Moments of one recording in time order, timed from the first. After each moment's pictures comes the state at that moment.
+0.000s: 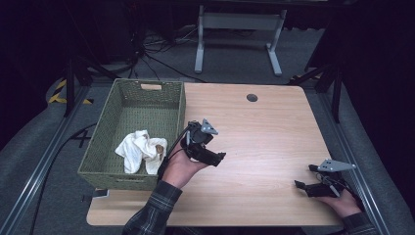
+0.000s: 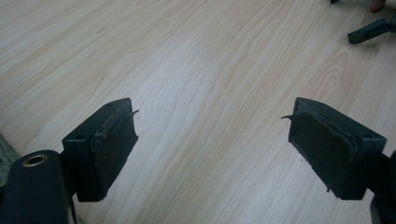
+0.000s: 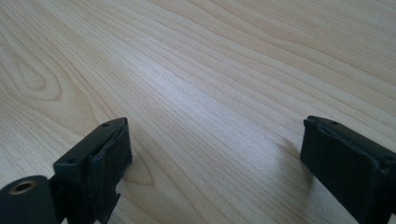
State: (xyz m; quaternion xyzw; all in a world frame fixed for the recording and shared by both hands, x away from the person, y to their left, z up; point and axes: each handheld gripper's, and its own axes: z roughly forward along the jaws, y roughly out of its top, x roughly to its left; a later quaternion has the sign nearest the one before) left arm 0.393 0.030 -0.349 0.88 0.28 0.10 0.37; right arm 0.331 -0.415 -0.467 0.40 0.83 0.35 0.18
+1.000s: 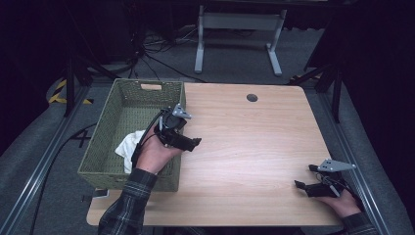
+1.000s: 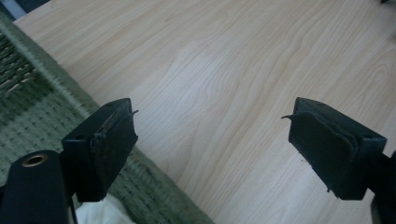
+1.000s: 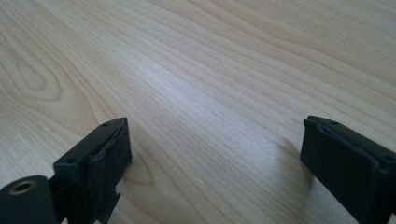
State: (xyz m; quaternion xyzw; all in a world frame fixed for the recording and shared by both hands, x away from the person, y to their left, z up) left arm 0.416 0.097 -0.328 0.87 0.33 0.12 0.36; right arm 0.331 -0.415 -0.467 0.40 0.83 0.35 0.18
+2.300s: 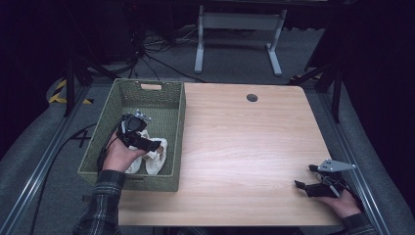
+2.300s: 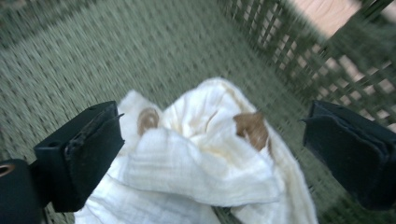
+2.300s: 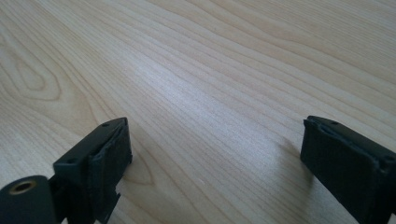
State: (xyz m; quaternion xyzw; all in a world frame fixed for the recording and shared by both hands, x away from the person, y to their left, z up) left arm 0.438 0.193 -0.384 0.85 0.43 0.13 0.26; right arm 0.331 -0.415 -0.467 0.40 0.83 0.35 0.18
